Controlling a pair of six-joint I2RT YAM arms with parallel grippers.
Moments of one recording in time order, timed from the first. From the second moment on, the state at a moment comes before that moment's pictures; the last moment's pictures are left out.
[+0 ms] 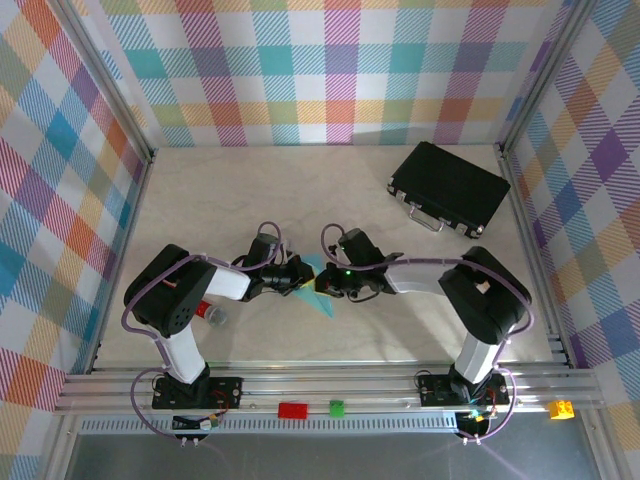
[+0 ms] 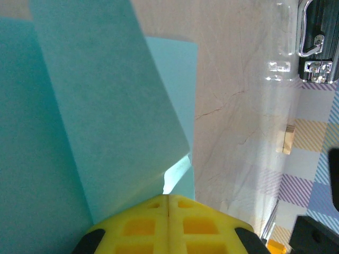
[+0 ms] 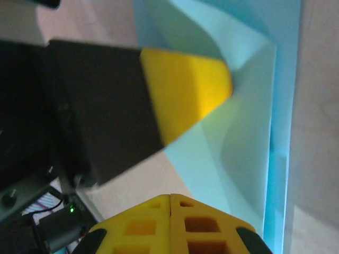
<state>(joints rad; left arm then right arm) -0.50 1.78 0.62 0.41 0.54 -1.00 0.76 1.76 0.87 0.01 -0.53 0.88</state>
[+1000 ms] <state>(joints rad) -0.51 1.64 0.66 0.25 0.54 -0.89 0.72 1.84 0.82 0.08 -0.57 0.82</state>
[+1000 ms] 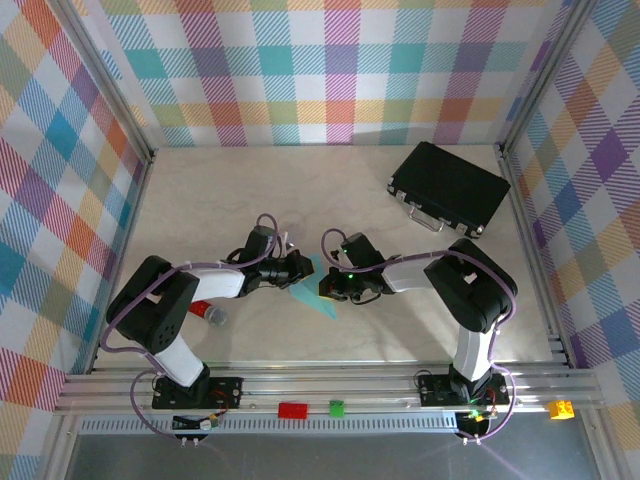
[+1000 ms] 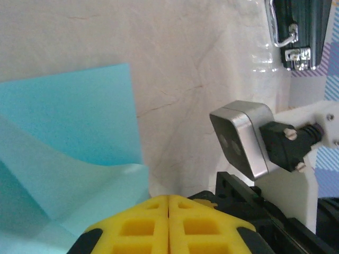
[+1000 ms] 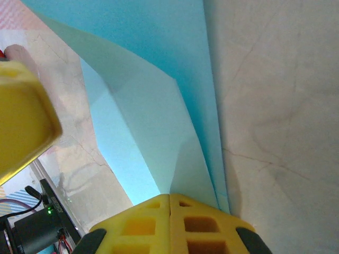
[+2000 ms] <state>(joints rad) -0.38 1.82 0.85 0.04 0.52 -0.80 0.72 1.84 0.82 0.07 -0.58 0.75</state>
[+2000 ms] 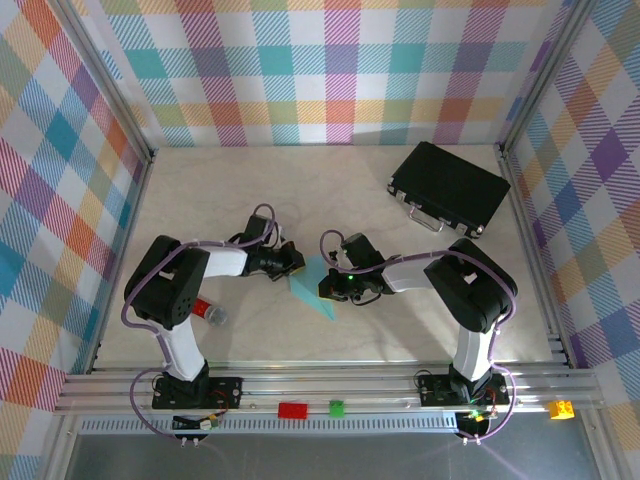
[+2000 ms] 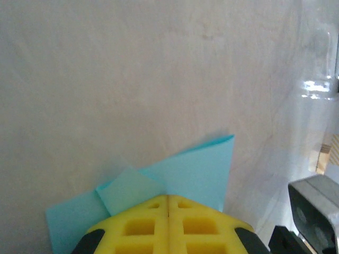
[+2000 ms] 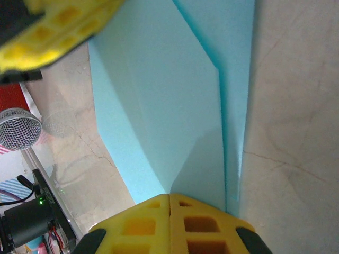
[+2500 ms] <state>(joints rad) -0.30 1.81 0.92 -0.08 0.42 -0.73 0.72 1.84 0.83 0.03 -0.59 0.70</state>
